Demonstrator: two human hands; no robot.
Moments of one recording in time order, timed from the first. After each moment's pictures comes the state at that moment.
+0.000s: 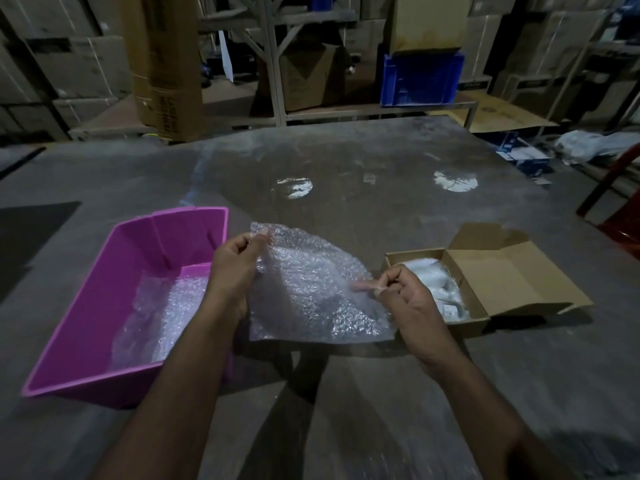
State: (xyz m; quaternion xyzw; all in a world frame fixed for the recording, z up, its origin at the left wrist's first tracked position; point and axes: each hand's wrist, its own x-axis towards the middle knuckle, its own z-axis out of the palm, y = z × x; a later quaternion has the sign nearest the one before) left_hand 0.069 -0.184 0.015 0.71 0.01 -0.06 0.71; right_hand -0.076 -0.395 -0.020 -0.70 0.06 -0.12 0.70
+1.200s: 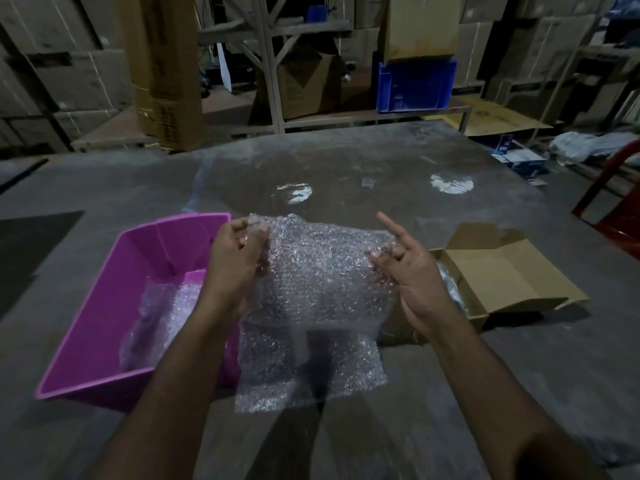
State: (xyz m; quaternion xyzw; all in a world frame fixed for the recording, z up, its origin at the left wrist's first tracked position) left_hand 0.059 -0.178 0.036 0.70 -0.08 -0.01 0.71; right_hand -0.044 -0.407 0.001 -0.61 0.05 -0.18 0.77
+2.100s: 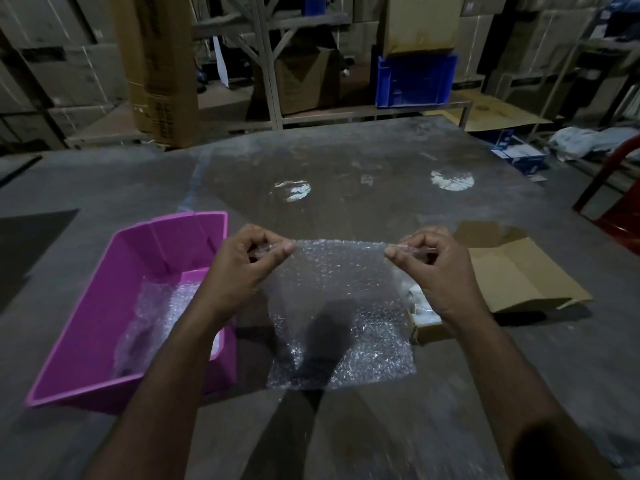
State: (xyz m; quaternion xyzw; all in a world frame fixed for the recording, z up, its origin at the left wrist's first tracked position) left_hand 0.057 -0.170 0.035 0.77 -0.26 0.00 0.58; right_hand -0.058 -0.433 0.015 -0.77 0.10 -0.29 0.57
